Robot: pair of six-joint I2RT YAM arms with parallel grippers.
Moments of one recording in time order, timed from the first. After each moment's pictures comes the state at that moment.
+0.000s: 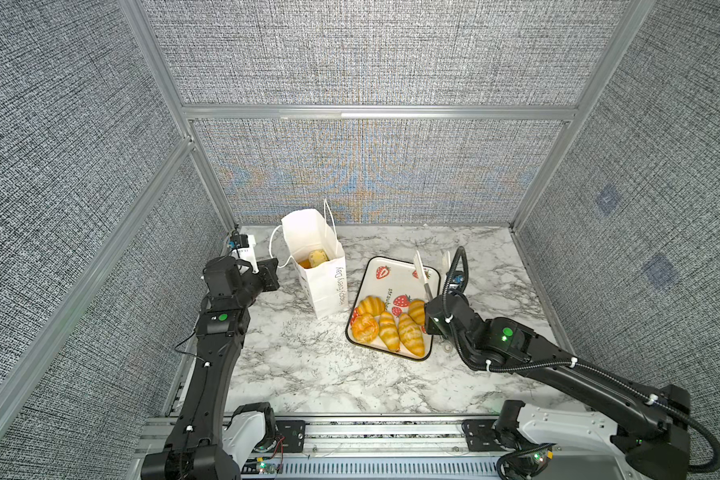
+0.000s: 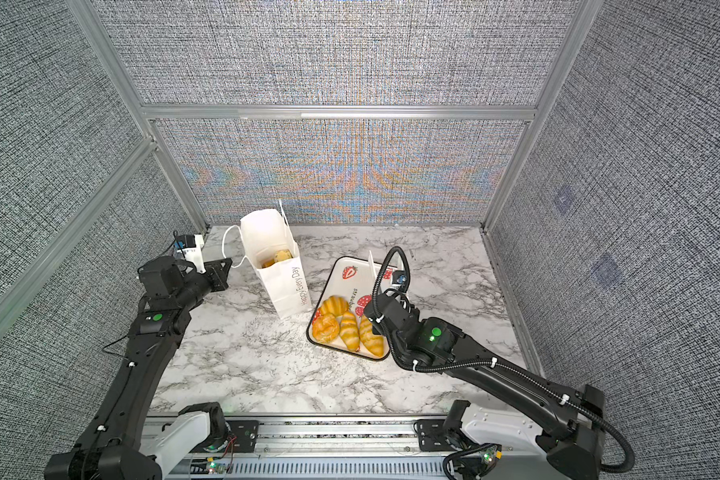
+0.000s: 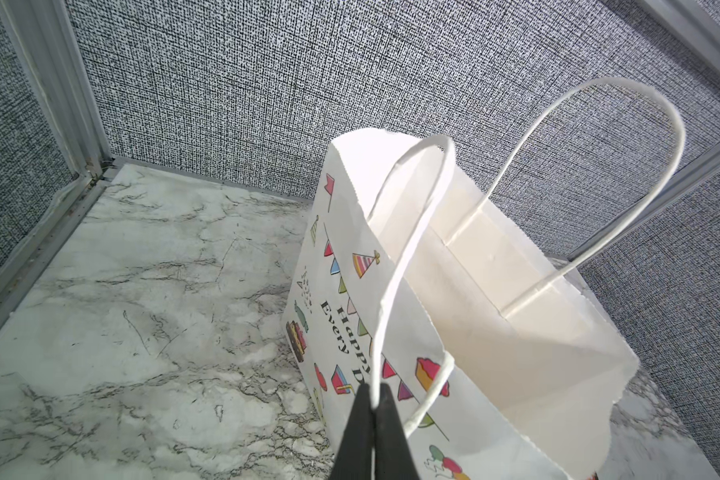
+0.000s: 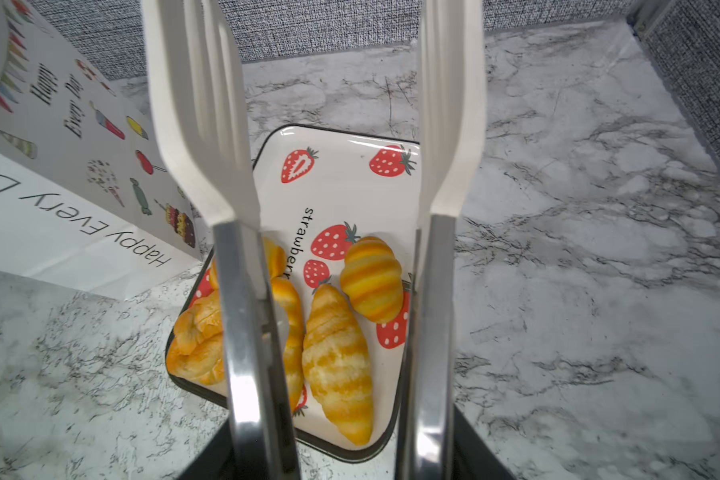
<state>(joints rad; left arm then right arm) 0.07 1.01 0.85 -0.20 0.40 -0.27 0.94 1.07 0.98 -0.75 0.61 0.76</state>
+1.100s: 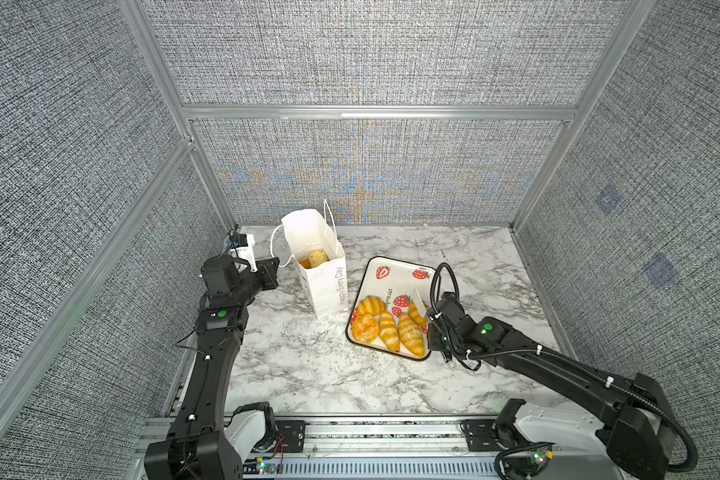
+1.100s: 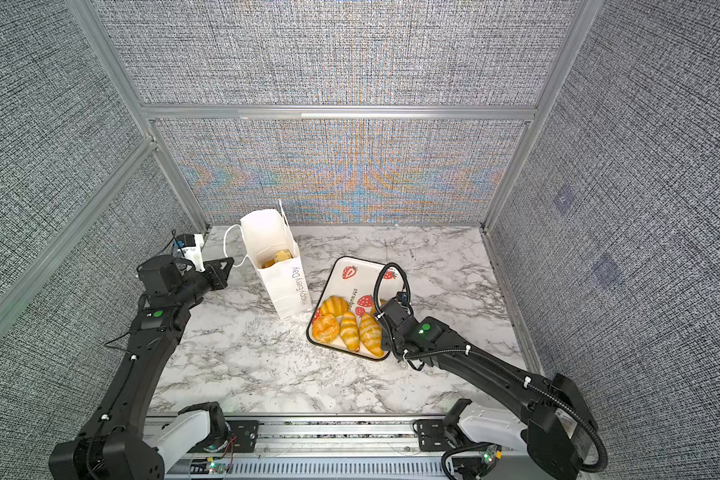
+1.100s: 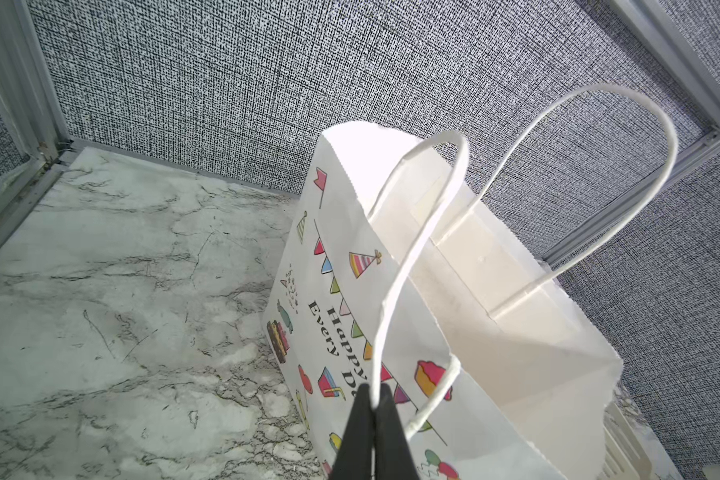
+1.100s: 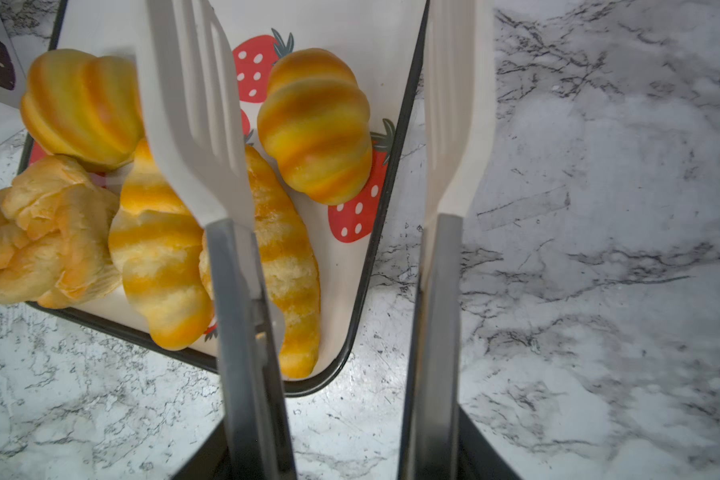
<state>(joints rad) 0.11 1.05 0.85 -0.16 0.50 -0.30 0.77 1.18 0.79 -0.73 0.28 0.74</state>
